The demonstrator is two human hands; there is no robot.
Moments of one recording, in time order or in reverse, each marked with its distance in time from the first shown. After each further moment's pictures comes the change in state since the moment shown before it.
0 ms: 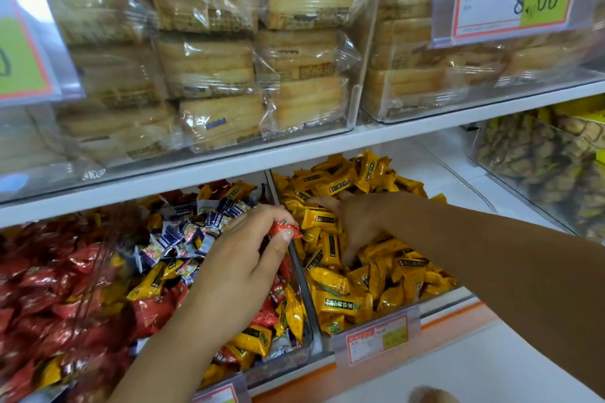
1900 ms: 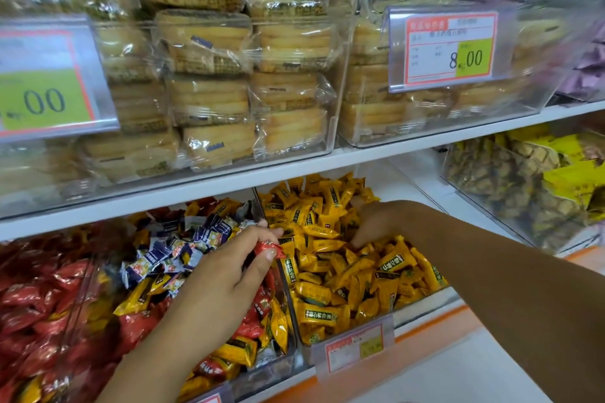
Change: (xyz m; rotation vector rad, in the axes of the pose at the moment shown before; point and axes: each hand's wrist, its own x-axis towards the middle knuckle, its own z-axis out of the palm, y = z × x) left_hand -0.004 0.002 -0.006 -0.107 -0.076 0.022; right_hand -0.018 0.042 -0.001 0.263 -0.017 0.341
